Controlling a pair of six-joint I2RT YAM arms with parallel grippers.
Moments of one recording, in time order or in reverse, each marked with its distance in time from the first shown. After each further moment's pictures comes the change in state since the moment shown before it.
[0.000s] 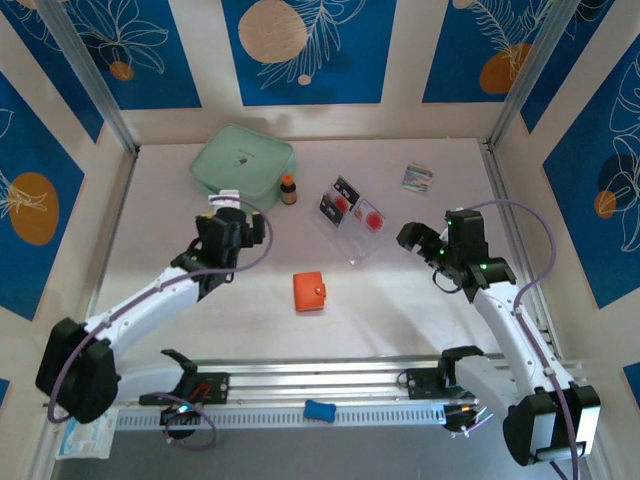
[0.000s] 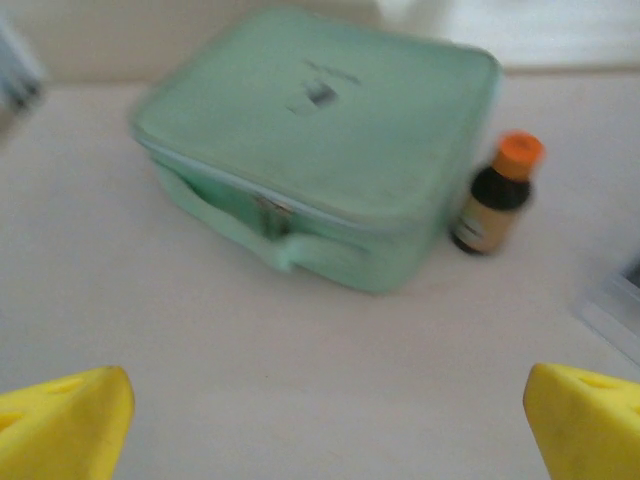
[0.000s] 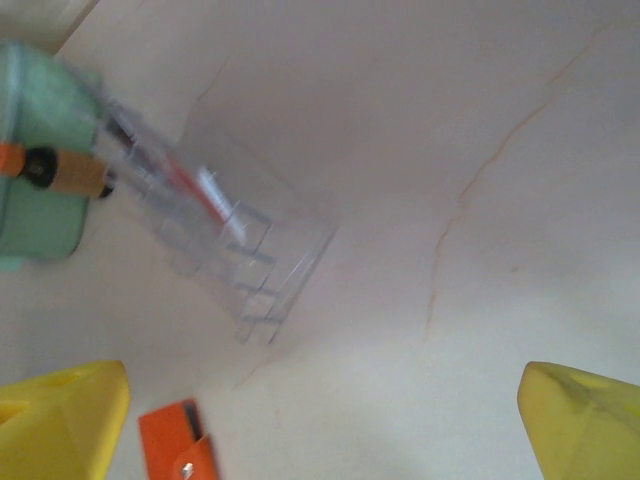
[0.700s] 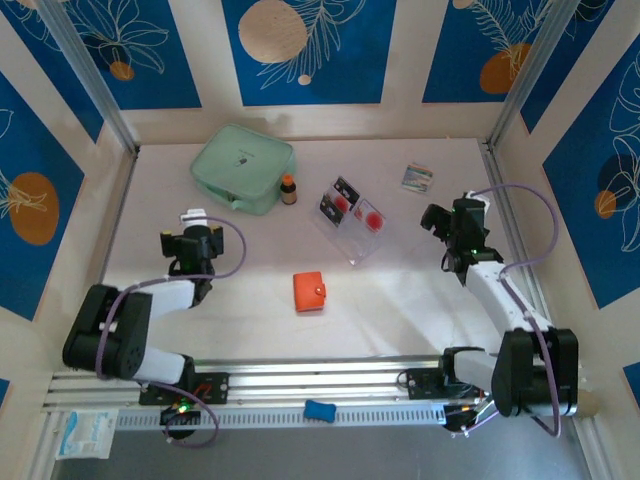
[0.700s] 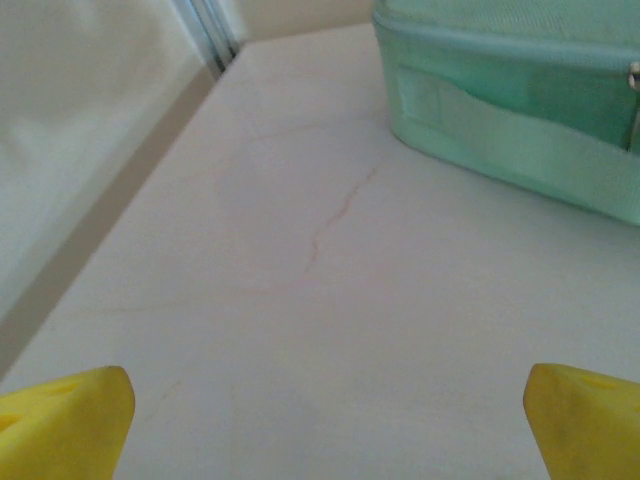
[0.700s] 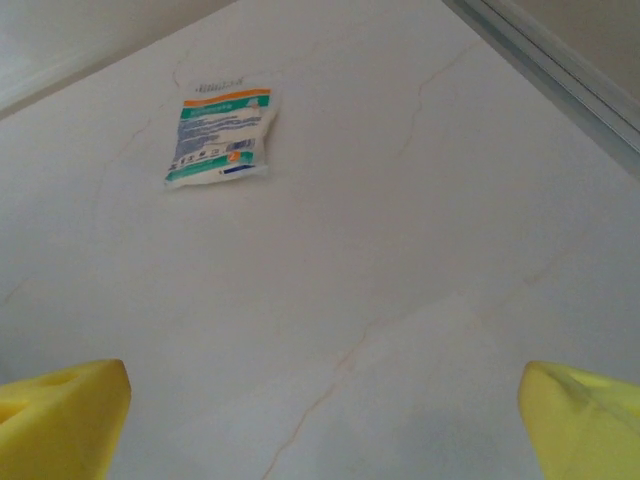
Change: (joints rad) left arm 0.327 0.288 -0.304 0.619 0.019 0.251; right arm -0.117 0.264 -0.088 0.525 0.325 -0.288
